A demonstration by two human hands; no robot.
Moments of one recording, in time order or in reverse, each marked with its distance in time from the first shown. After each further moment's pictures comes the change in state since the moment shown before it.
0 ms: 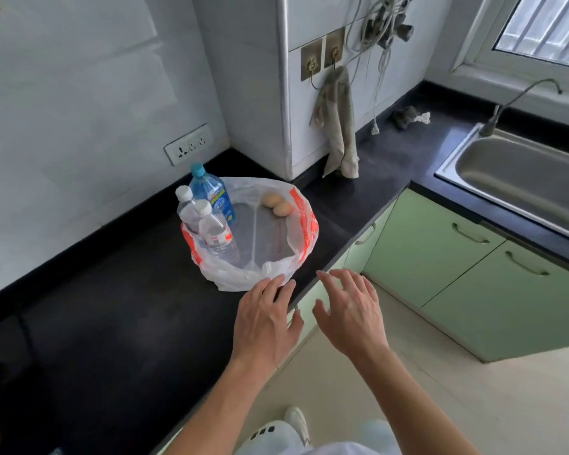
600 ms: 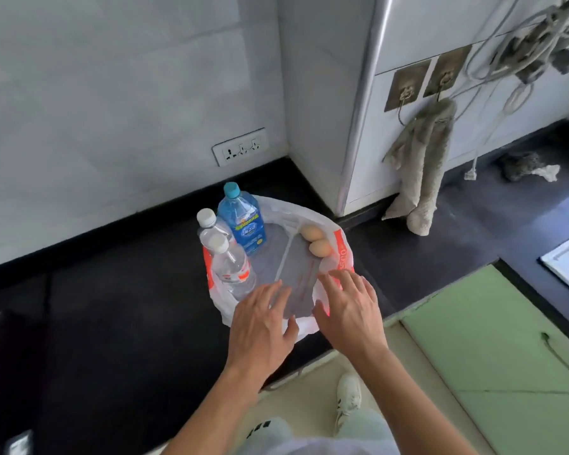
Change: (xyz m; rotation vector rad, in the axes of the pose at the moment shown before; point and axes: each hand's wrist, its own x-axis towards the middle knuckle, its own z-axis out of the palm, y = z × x) left_hand 0.120 -0.027 0.022 0.017 0.059 -0.330; right_hand 0.186 0.013 0.032 0.067 -0.109 -0.333
